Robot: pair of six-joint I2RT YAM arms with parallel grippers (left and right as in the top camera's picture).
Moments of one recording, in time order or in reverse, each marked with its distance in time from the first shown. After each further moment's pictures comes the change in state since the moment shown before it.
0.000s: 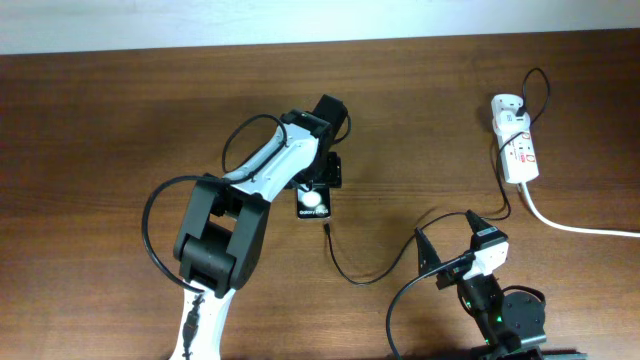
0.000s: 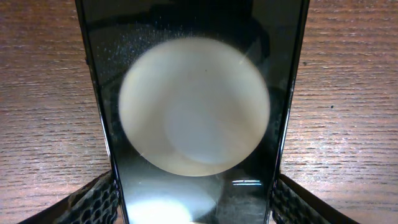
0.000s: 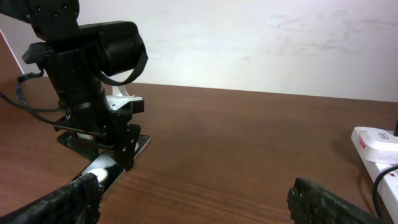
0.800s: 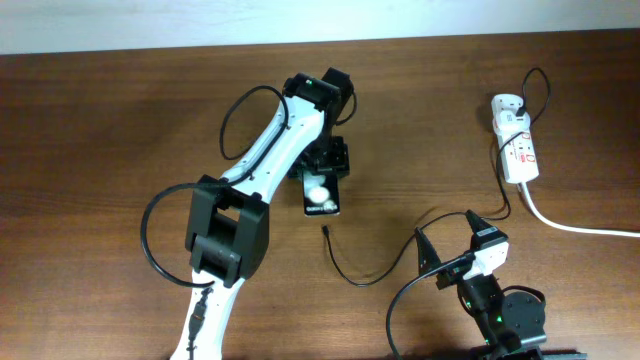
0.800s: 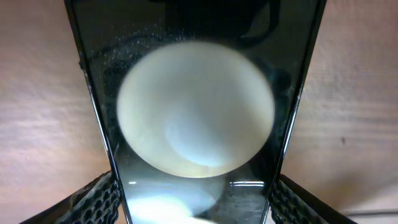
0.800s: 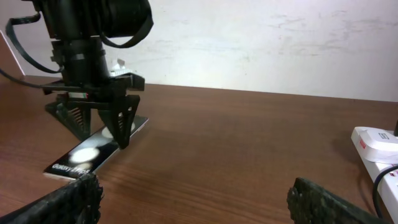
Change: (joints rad) left arm -0.001 0.083 0.393 -0.430 0.137 -0.036; right arm 0.000 0.000 0.000 0.000 0.000 0.001
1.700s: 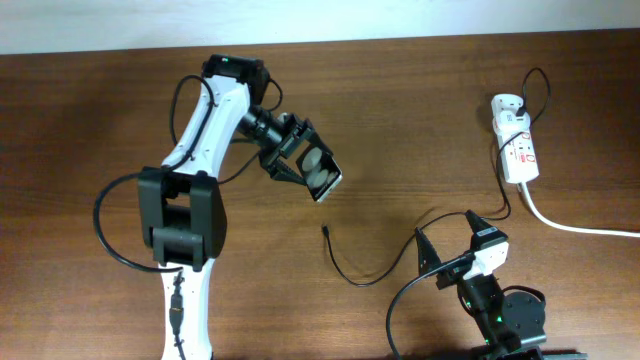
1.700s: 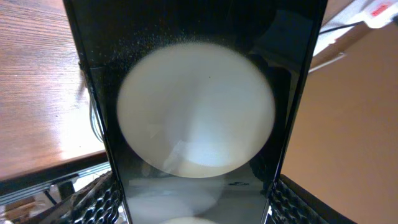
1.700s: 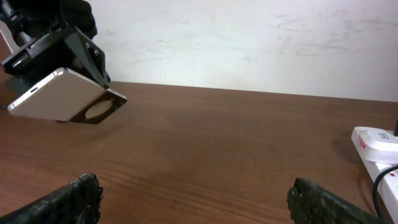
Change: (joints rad) left arm 0.285 0.000 0.000 -0.198 0.787 -0.043; right arm 0.000 0.000 0.000 0.000 0.000 -0.001
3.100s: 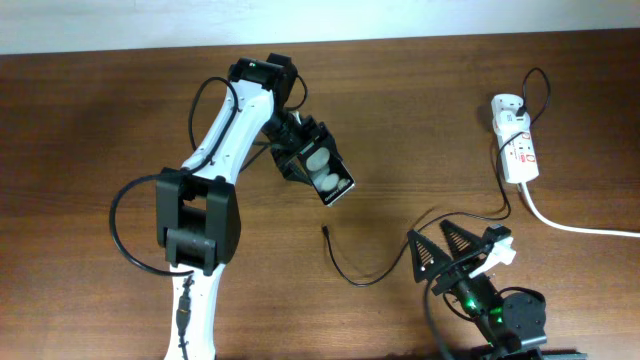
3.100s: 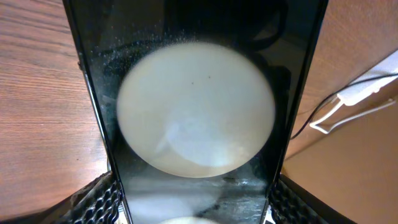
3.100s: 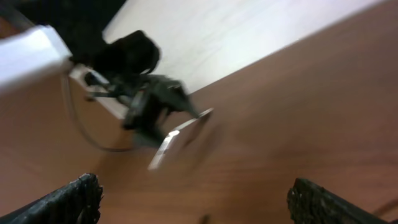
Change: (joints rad) left arm -0.092 0.000 0.000 0.160 -0.226 -0.158; right arm 0.000 0.000 0.000 0.015 -0.189 0.630
